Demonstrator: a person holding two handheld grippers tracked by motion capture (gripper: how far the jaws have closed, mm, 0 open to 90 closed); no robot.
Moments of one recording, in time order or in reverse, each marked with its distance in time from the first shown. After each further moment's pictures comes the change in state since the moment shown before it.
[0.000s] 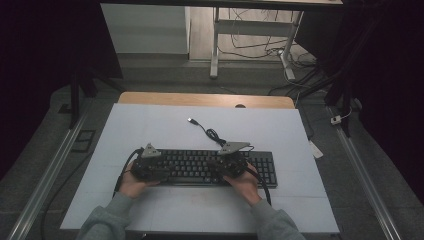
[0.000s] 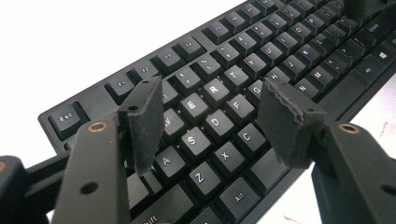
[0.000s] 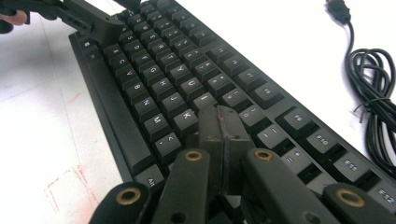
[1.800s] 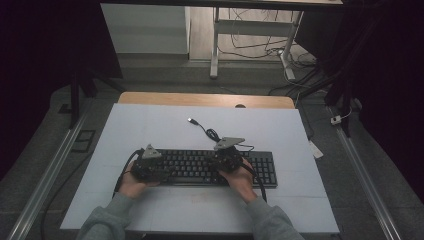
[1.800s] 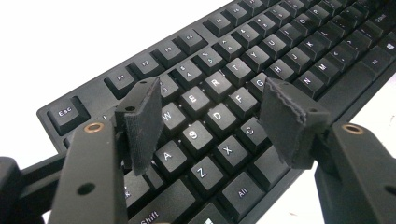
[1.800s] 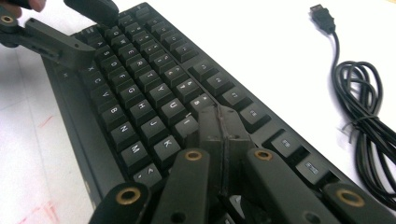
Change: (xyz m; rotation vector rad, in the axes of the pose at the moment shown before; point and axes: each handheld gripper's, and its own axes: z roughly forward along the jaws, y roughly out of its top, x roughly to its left) left arm 0.001 -0.002 0.001 0.015 0.005 0.011; right arm -0.004 0.011 0.011 -0.010 -0.051 0.025
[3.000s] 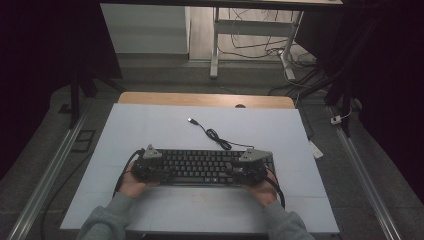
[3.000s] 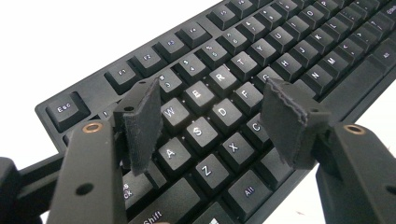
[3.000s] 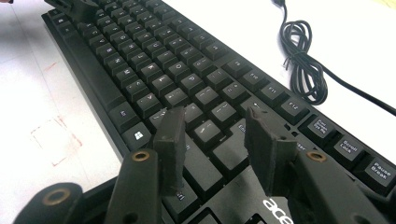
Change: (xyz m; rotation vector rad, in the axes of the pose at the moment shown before) left arm 0.001 -0.001 0.004 0.020 0.005 0.006; right arm -0.007 -0.046 -0.060 -0.024 -0.066 -0.008
